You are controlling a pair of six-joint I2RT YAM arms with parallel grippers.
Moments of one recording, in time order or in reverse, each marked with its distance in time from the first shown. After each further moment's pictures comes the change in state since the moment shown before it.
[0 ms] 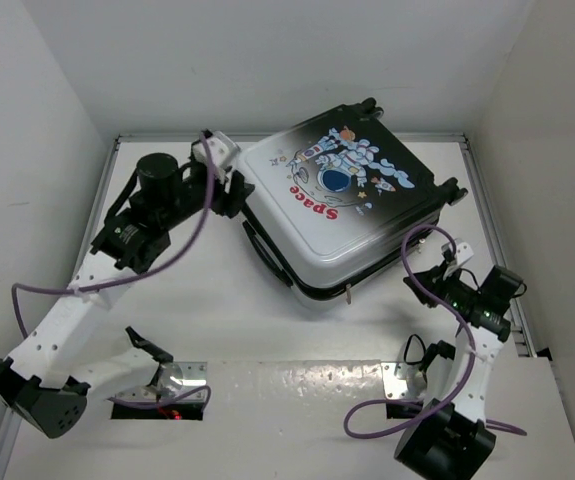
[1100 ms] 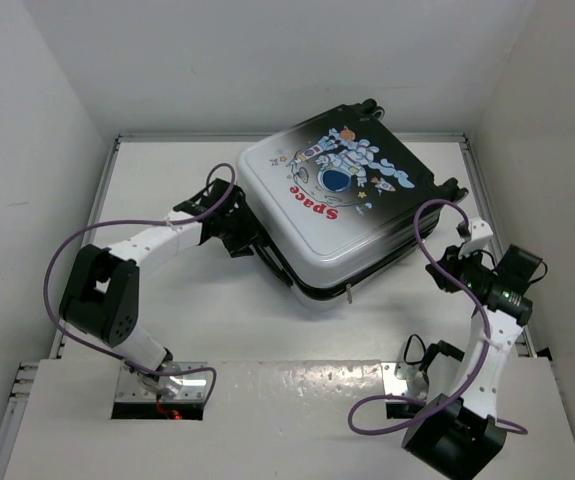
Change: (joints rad) left arm 0.071 0.497 -0.163 -0.174 -0.027 -1.170; right arm 0.001 0.089 0.259 -0.214 0.284 0.026
